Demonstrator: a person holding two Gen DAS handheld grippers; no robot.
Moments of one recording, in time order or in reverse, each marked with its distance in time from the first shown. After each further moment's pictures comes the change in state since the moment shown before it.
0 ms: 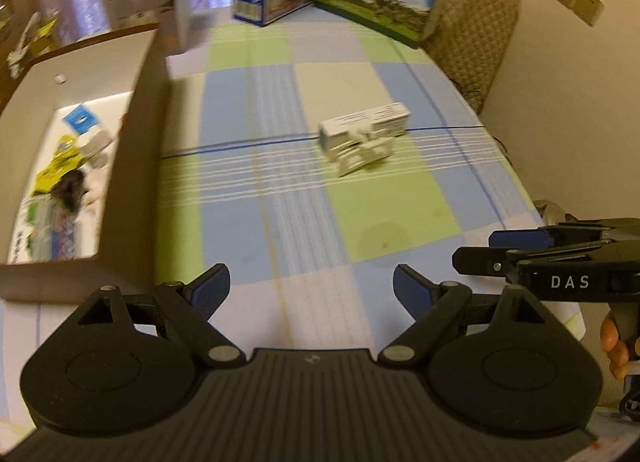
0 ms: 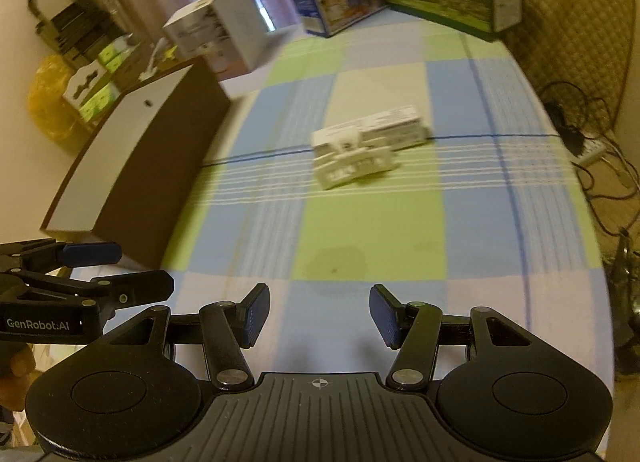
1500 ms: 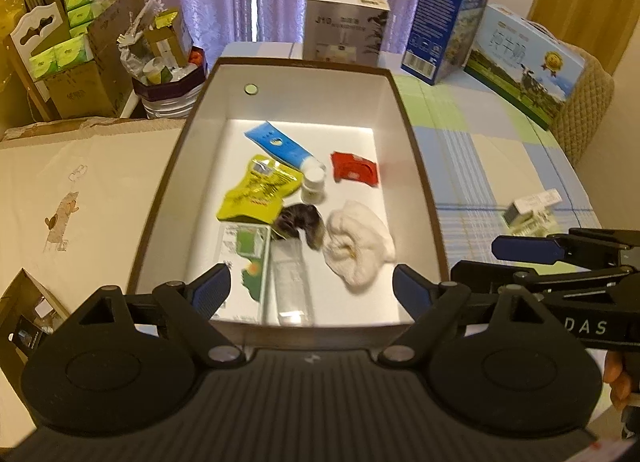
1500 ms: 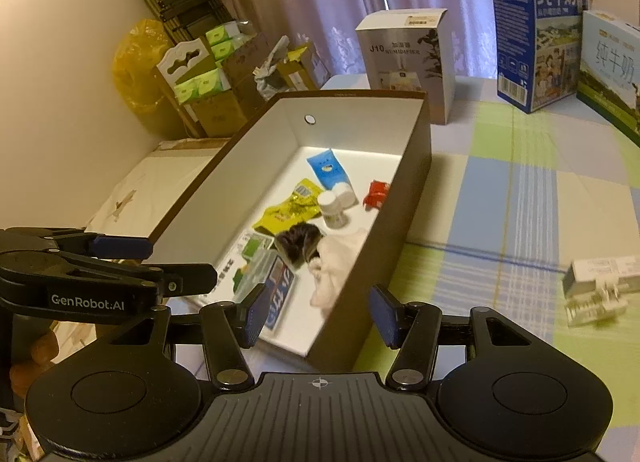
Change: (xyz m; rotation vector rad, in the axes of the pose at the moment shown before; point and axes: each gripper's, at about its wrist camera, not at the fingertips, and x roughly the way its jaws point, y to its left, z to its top) left arm -0.065 0.223 0.008 -0.170 -0.079 0.166; right arm 0.096 0.232 0.056 -0.265 -0.066 0.162
